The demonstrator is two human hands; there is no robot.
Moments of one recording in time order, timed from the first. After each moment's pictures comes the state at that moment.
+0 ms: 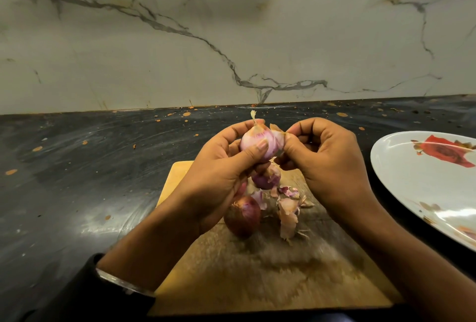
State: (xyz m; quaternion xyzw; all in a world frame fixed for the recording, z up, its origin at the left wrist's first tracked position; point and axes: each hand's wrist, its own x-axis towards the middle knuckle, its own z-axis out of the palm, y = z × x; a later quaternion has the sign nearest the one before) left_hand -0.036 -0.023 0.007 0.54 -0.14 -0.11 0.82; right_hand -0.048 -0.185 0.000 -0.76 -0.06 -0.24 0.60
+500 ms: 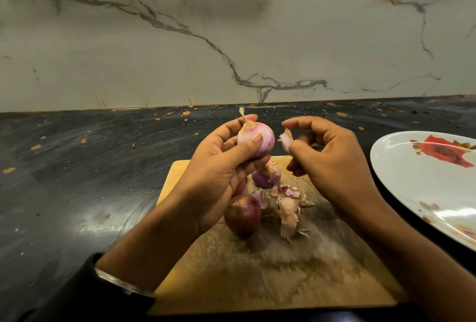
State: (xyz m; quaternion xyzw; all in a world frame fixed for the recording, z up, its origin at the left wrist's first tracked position) left_hand -0.036 -0.022 0.007 0.52 -0.11 -0.09 0.84; right_hand -0.046 -0.192 0.000 -0.80 -0.05 -0.22 0.56
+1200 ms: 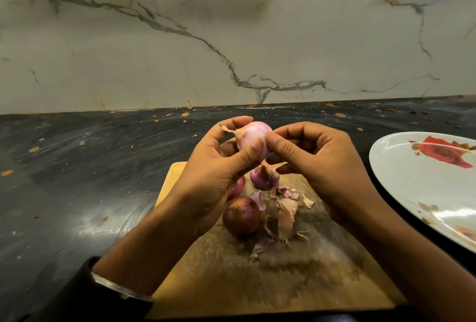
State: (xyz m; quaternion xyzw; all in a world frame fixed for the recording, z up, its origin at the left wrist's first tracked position) left_hand -0.038 -0.019 0.009 0.51 -0.13 -0.09 0.84; right_hand -0.052 -0.187 0.006 -0.74 -0.11 -0.14 0.65
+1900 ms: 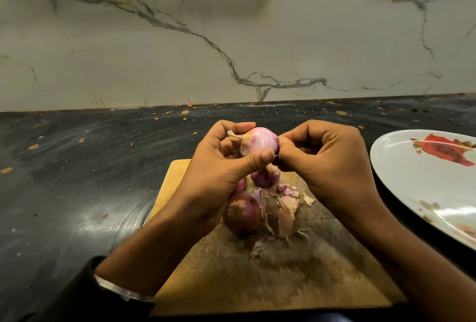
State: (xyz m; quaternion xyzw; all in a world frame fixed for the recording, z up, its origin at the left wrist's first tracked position) left_hand -0.041 -0.021 0.006 0.60 -0.13 -0.05 0.79; right_hand -0.053 -0.188 0.002 -0.79 -0.11 -0.26 0.54
